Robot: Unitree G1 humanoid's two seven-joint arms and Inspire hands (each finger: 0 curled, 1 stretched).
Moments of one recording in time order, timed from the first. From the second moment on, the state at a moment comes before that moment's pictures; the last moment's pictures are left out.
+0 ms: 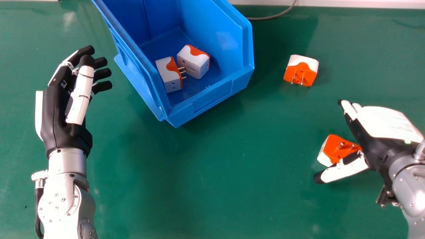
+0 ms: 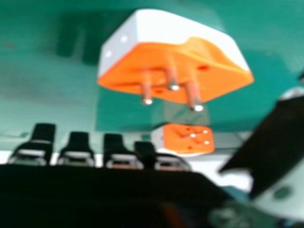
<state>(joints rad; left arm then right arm) -0.18 0.14 0.31 0.34 -0.22 -0.29 -0.06 -0.05 -0.55 0.19 -0.14 -0.94 0.38 0.40</state>
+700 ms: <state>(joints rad) -0.18 0.14 0.31 0.32 -0.22 -0.27 -0.05 -0.20 -0.55 0.27 0.07 -0.91 0.41 0.41</state>
